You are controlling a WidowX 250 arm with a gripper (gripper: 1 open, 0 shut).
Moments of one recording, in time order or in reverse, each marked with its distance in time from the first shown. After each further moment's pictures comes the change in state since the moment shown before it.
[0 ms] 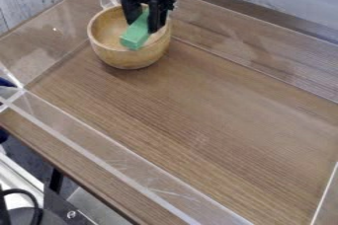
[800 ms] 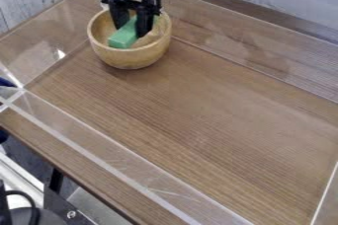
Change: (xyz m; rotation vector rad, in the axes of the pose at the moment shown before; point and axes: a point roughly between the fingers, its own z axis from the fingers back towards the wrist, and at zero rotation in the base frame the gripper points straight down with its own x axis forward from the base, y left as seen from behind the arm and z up) arm 0.004 0.023 -0.013 0.010 0.009 0.039
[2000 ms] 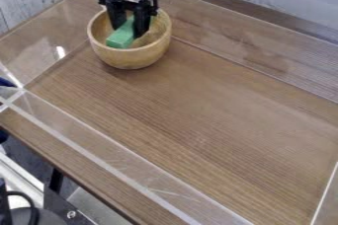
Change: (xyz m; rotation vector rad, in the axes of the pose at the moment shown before) arm 0.004 0.008 -0.006 -0.001 0.008 0.025
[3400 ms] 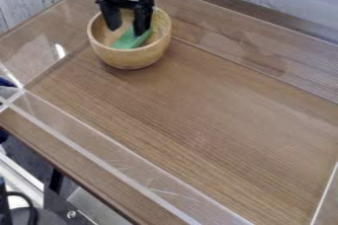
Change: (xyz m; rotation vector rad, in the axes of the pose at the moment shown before) arm -0.004 0.002 0.013 -0.041 0.008 0.026
